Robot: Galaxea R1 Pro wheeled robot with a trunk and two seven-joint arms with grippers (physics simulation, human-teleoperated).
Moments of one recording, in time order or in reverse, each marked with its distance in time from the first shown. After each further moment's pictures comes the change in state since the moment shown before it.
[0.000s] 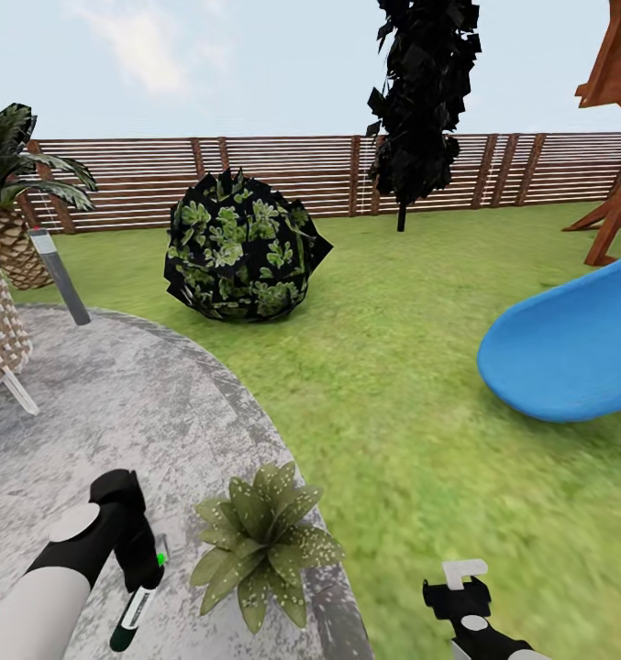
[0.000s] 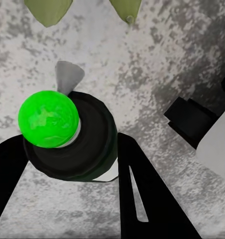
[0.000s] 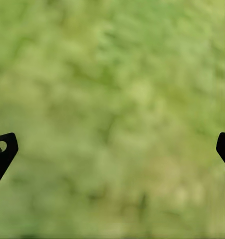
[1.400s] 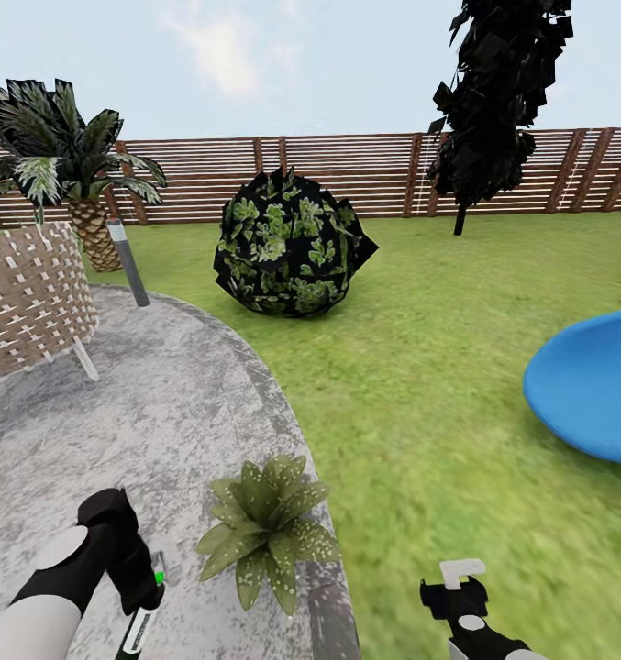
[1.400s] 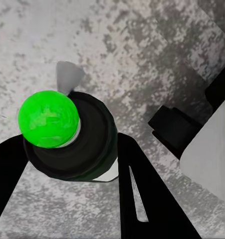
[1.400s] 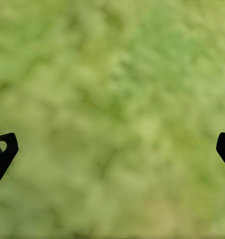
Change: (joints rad) left arm 0.078 -0.009 0.061 -0.047 0.039 -0.007 0.006; right arm 0.000 0.009 0.000 -0.001 -0.003 0.000 -0.001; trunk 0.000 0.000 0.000
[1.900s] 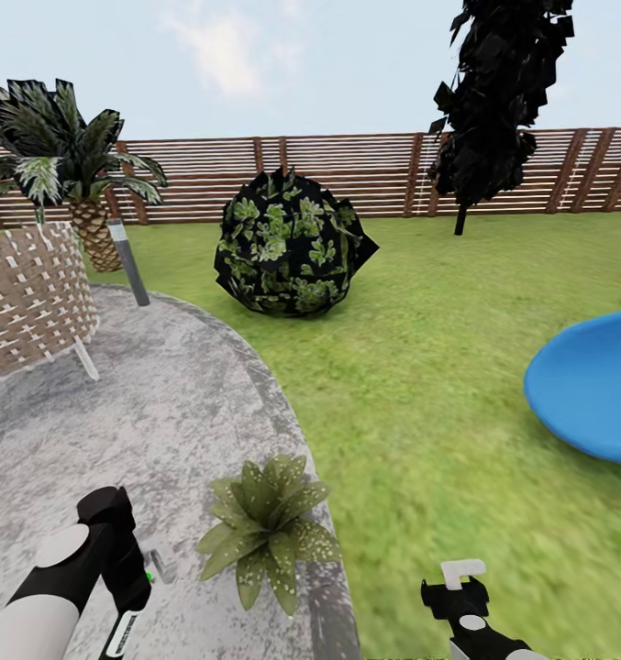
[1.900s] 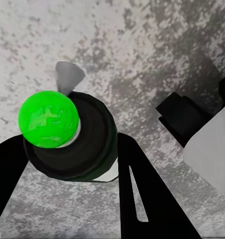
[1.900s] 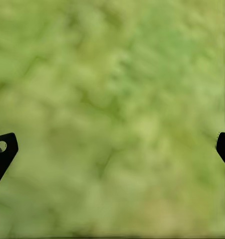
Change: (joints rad) left arm 0.001 0.006 -0.006 -0.016 -0.089 0.117 -0.006; right arm 0.000 -0.003 0.000 0.000 0.000 0.003 0.000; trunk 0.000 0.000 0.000
